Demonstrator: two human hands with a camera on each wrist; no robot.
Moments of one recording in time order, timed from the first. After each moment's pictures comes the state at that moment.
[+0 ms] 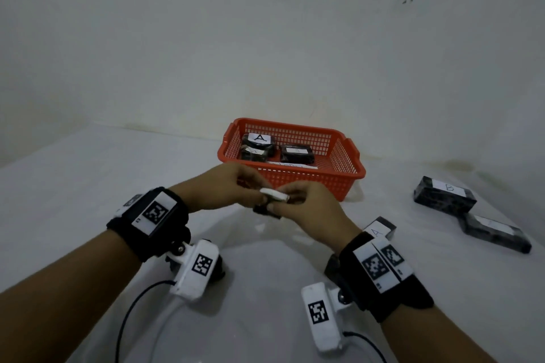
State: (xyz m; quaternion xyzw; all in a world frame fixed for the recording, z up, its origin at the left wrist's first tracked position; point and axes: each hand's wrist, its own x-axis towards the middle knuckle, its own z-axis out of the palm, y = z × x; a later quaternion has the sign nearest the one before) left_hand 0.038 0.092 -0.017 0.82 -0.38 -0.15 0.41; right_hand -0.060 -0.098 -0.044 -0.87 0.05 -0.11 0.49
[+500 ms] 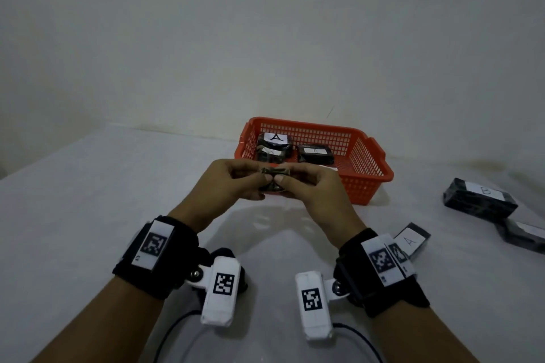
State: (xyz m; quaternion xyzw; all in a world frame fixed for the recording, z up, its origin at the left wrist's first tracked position) left_hand 0.043 0.108 -0.037 0.71 -0.26 -0.08 0.65; right_hand -0.021 -0.073 -0.043 -0.73 -0.01 -0.18 0.66
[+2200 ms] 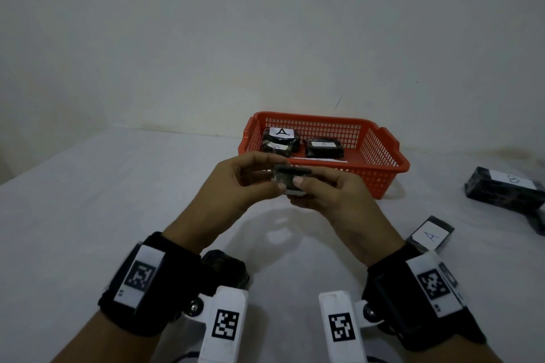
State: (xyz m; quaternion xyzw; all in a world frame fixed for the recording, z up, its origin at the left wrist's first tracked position) left_hand 0.011 0.104 -0.034 0.71 -0.28 -0.06 0.64; right_hand -0.041 -0.083 -0.055 -0.69 -0.03 -0.14 0.71
